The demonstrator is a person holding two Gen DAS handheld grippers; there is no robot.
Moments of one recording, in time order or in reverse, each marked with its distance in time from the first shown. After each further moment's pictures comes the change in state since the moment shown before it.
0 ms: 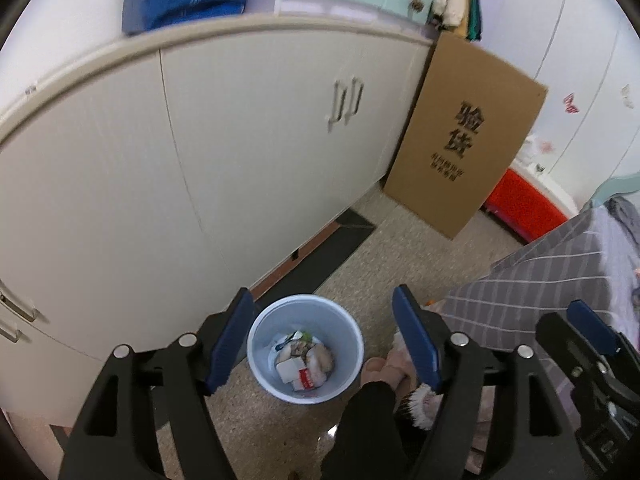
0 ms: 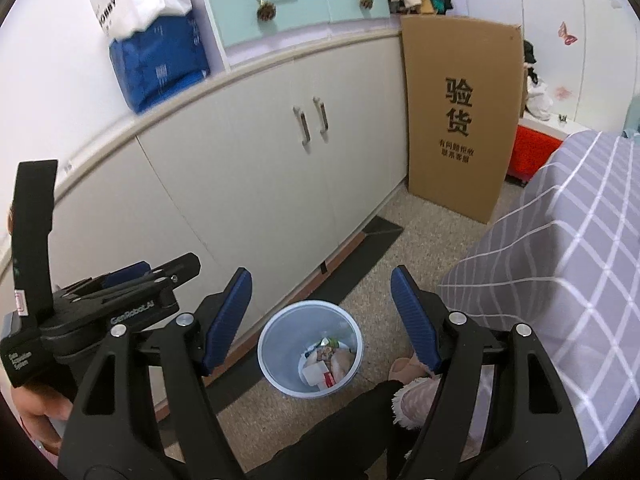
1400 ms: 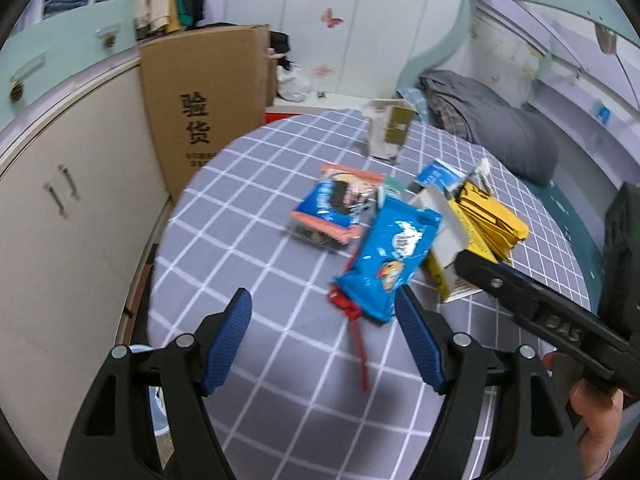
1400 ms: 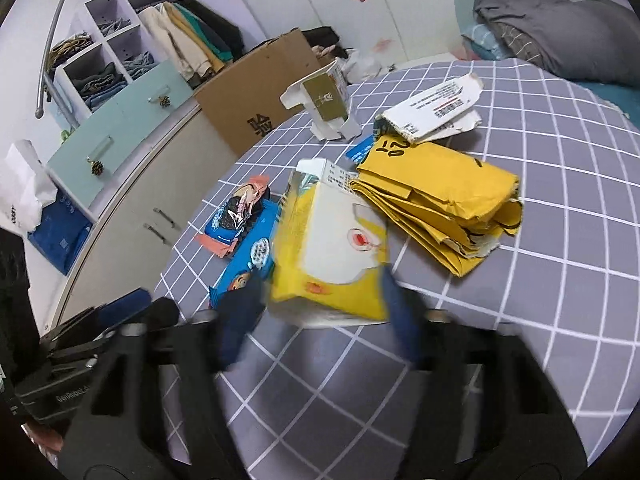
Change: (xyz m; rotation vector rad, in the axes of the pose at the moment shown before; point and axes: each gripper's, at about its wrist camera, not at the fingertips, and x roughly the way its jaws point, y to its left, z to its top) left arm -0.087 -0.356 -0.080 0.579 0.068 -0.473; right arm -0.195 -0.310 -0.066 0.529 -0.117 -0.192
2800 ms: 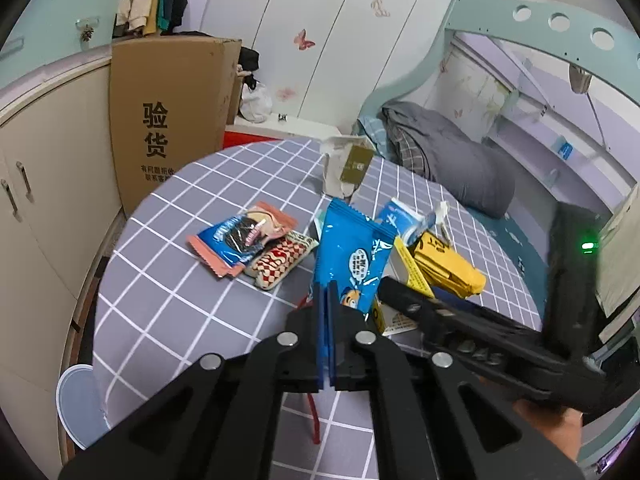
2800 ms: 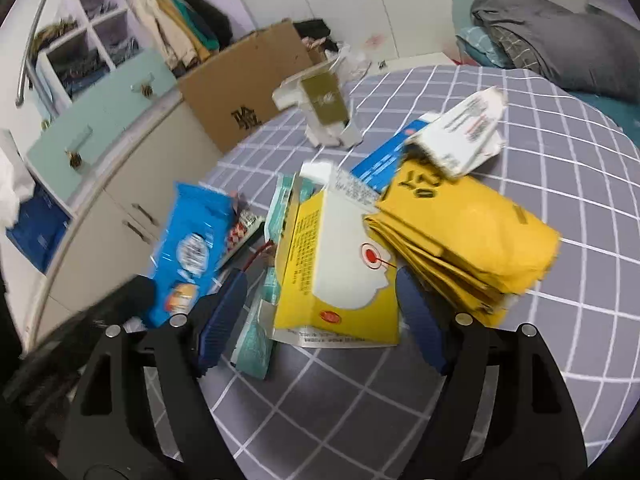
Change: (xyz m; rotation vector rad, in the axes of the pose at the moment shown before) left arm 0.007 0.006 0.021 -0.073 -0.100 -0.198; right arm 0.032 0.017 0.023 -0.043 0.047 -0.107
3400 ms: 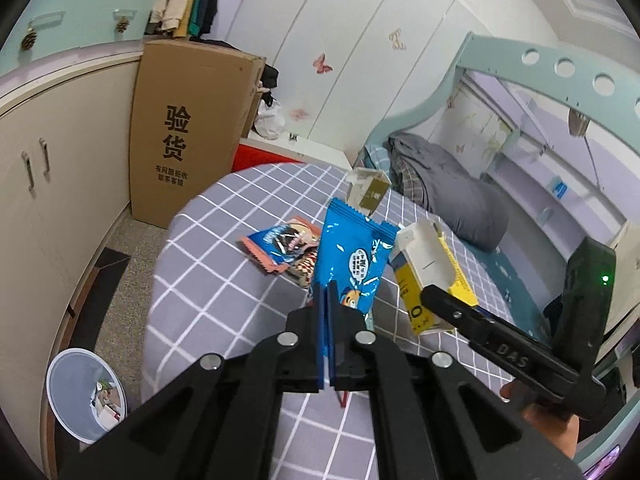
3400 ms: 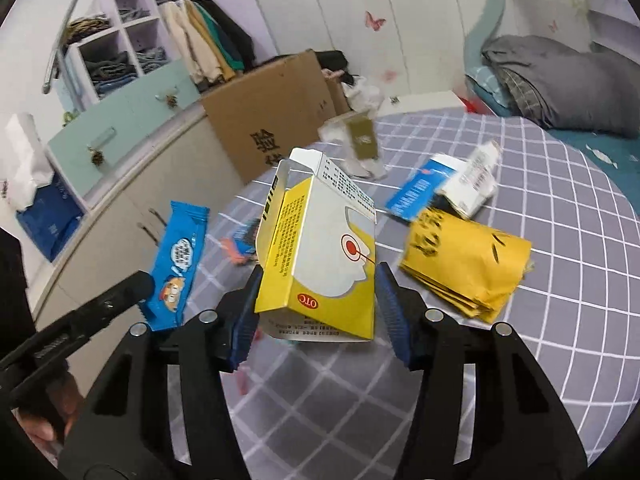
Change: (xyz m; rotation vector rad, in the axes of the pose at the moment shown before) left arm -0.056 0.039 -0.012 -0.105 -0.089 -0.029; right arm -0.061 0.037 -0.013 -0.075 -0.128 0.023
